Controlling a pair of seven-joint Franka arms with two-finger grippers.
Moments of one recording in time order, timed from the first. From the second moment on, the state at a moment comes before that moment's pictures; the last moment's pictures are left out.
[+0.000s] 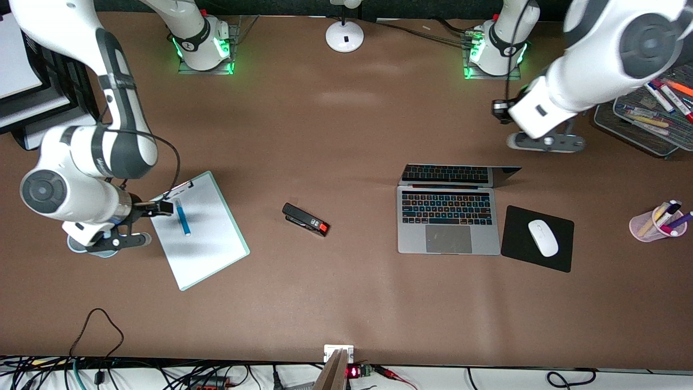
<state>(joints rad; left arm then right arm) 0.01 0.06 -0.33 -1.72 -0.11 1.50 -0.27 0.18 0.53 -0.14 -1.60 -0.02 1.99 -0.13</state>
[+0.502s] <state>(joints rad) 0.01 0.06 -0.40 -2.03 -0.11 1.89 -0.28 0.19 0.65 -0.12 -1.62 -0.01 2.16 -0.20</state>
